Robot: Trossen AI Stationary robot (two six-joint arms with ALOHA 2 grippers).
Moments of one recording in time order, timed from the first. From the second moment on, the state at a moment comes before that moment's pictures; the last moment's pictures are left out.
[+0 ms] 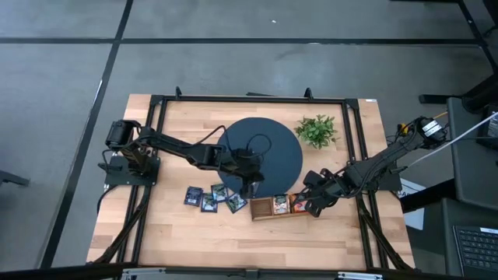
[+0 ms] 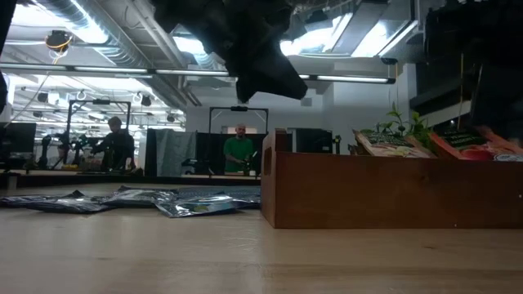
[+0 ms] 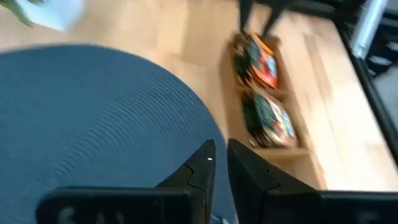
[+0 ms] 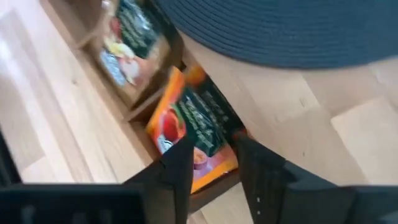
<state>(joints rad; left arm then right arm) -0.08 1.72 1.12 -0.02 0.00 -0.25 0.53 1.26 0.77 -0.67 0.21 1.04</state>
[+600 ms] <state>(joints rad) -0.25 1.70 1.12 -0.32 -0.07 -0.23 0.51 1.26 0.99 -0.68 0.35 0.57</state>
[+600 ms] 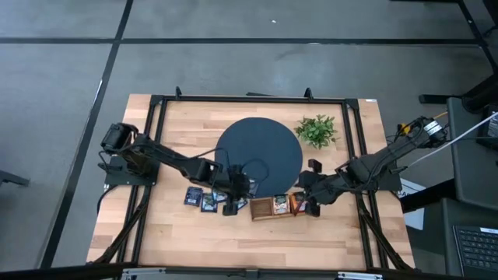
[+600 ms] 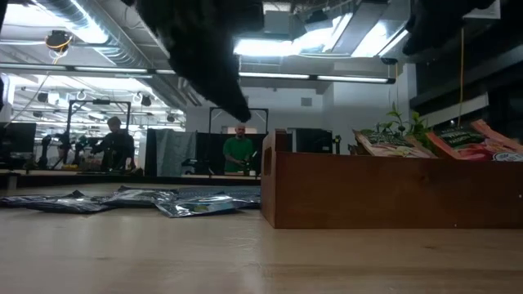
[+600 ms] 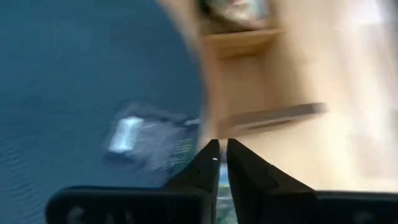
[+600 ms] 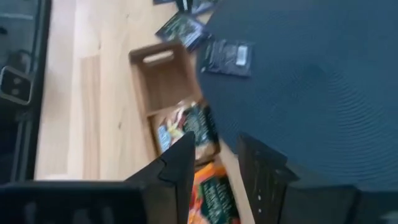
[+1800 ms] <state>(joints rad) -0.22 1.99 1.12 0.06 0.12 -0.03 0.45 1.26 1.00 -0.60 0.36 0.63</state>
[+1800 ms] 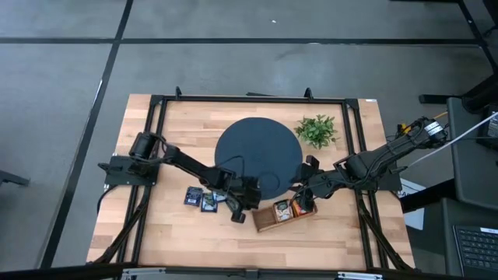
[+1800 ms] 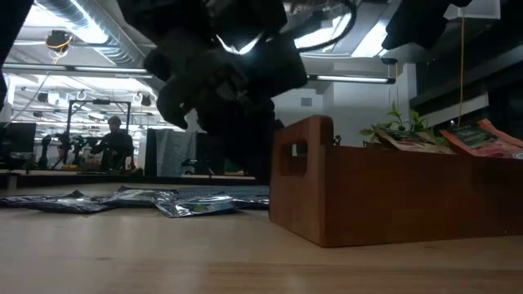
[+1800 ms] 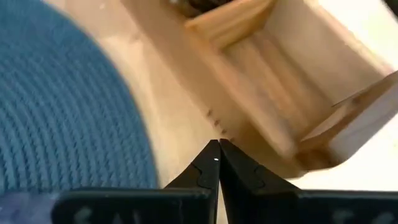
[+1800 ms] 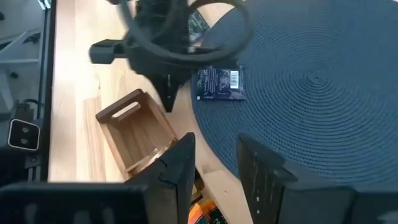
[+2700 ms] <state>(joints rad) -0.08 1.76 1.12 -0.18 -0.21 0.33 0.43 1.26 1.00 -0.62 0.41 0.73</state>
